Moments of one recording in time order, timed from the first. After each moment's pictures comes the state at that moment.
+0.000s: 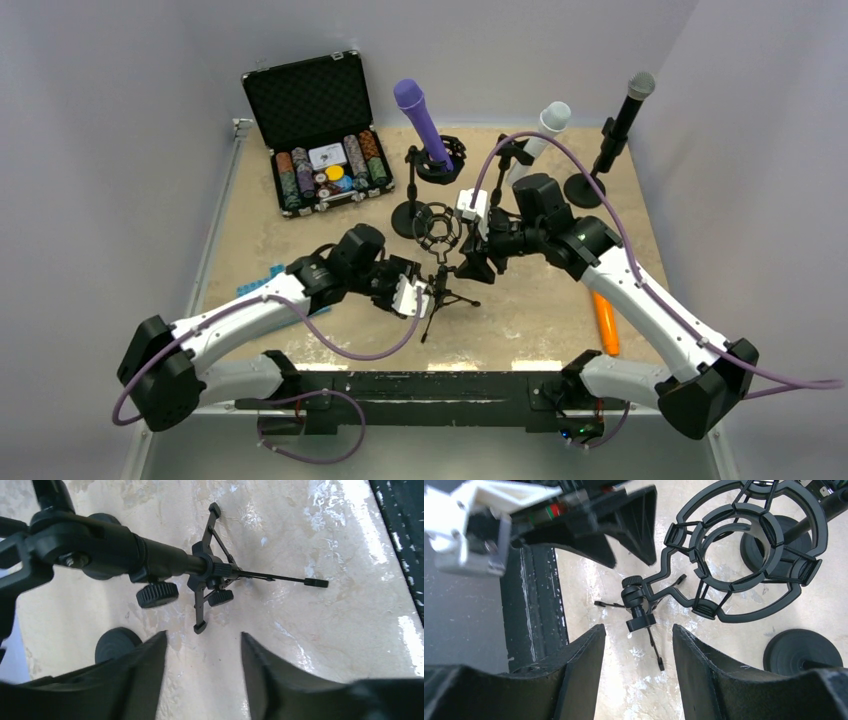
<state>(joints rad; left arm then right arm) -0.79 1.20 0.79 -0.36 0.49 1.07 0.60 1.16 1.15 -0.70 -0.65 -0.39</state>
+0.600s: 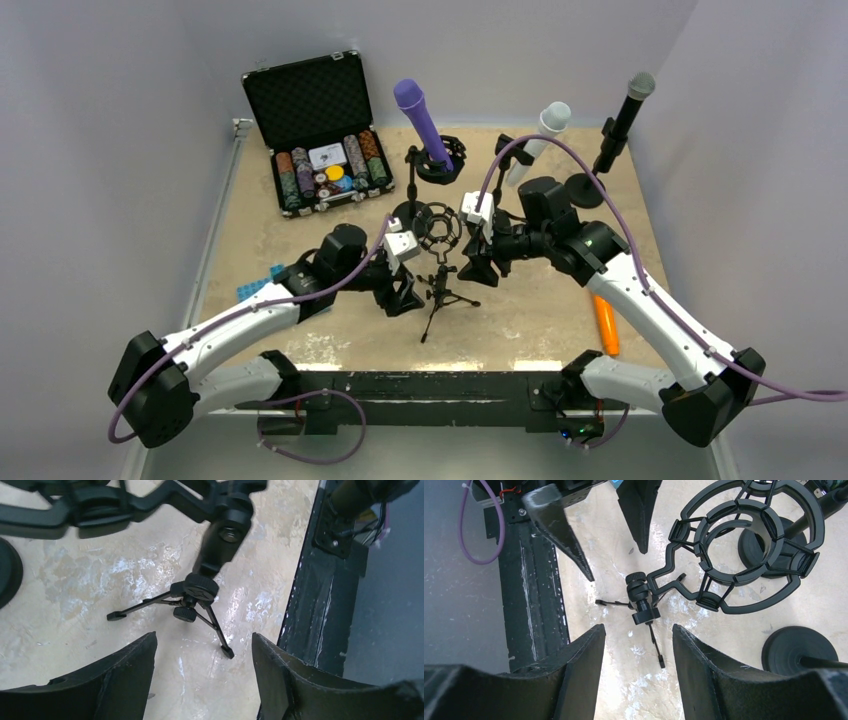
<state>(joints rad) -0.73 1.07 0.68 -0.16 0.52 0.06 0.60 1.11 1.13 -0.71 -0.64 -0.38</state>
